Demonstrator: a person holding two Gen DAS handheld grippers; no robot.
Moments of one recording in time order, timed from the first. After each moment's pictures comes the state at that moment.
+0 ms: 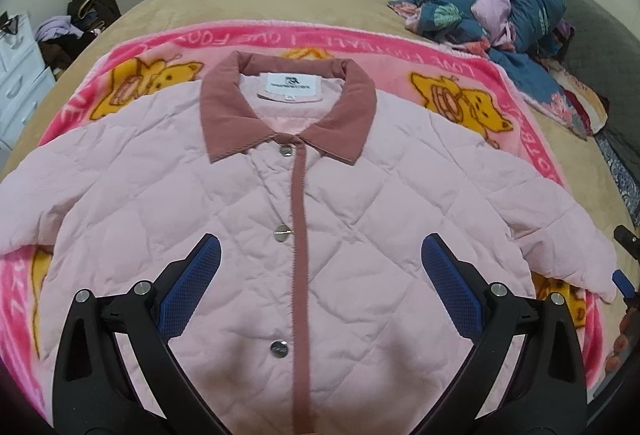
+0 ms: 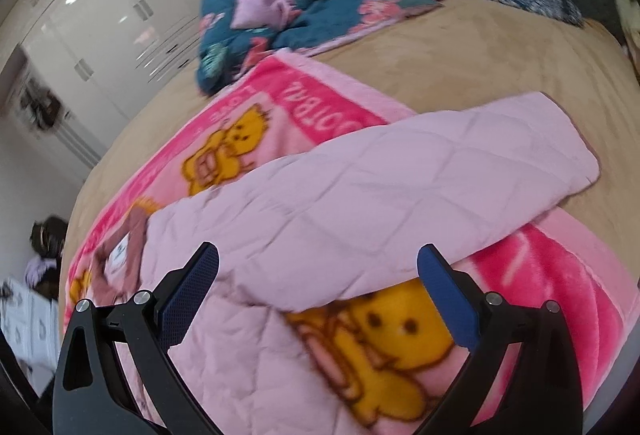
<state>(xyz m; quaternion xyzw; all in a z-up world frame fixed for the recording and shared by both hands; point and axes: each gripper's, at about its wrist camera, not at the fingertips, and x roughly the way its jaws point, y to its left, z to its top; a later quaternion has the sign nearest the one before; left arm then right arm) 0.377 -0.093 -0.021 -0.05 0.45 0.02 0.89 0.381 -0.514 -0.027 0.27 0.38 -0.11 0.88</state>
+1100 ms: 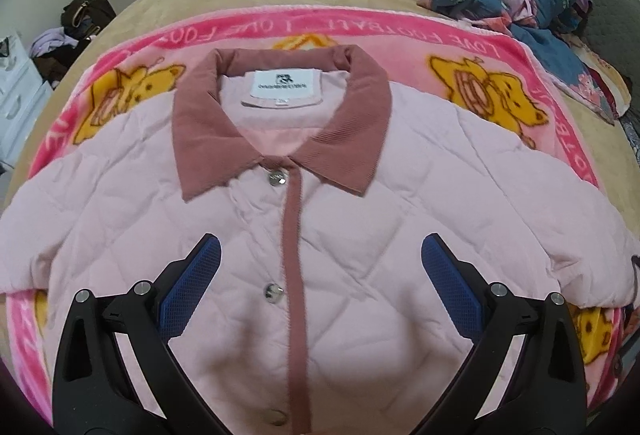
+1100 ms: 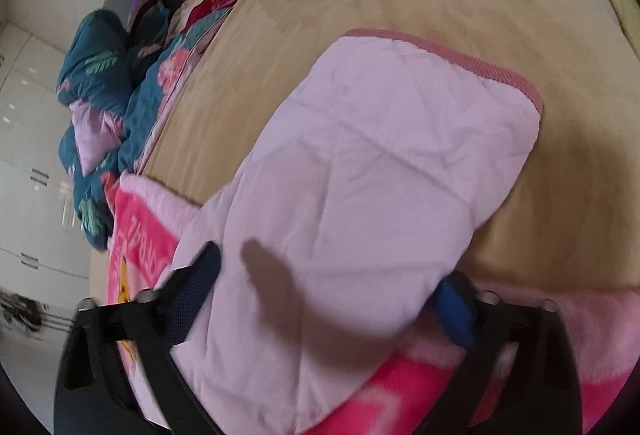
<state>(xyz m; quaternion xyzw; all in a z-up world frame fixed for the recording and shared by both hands) 0.444 -0.099 -0.040 -0.01 0.48 0.04 0.87 0.373 -0.704 -0.142 0.50 0.32 -0.29 0.75</state>
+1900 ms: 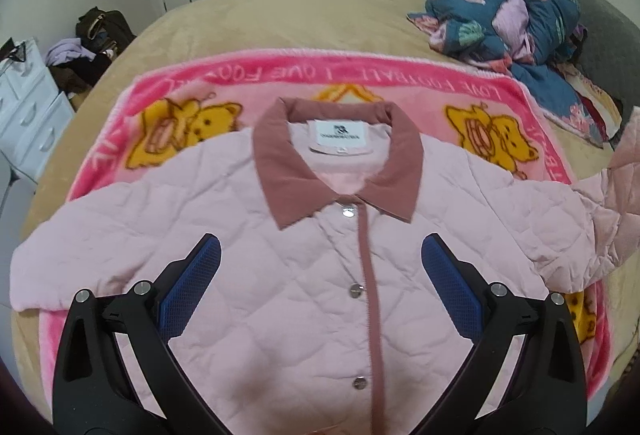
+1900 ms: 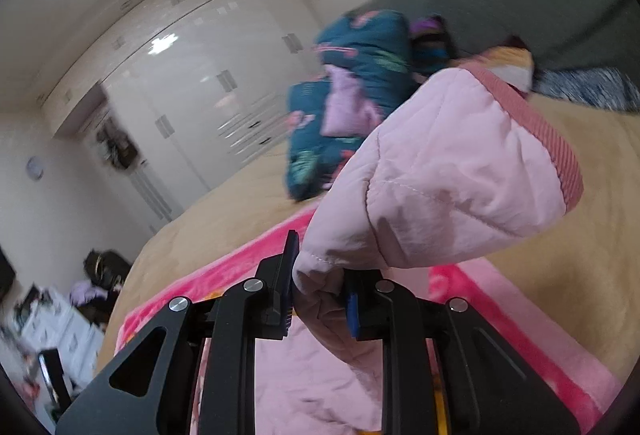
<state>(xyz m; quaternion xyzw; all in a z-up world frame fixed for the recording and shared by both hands) 0.409 -0.030 0.039 -0.02 0.44 0.04 0.89 0.431 -0.524 0.089 0.25 0.21 0.02 0.95</state>
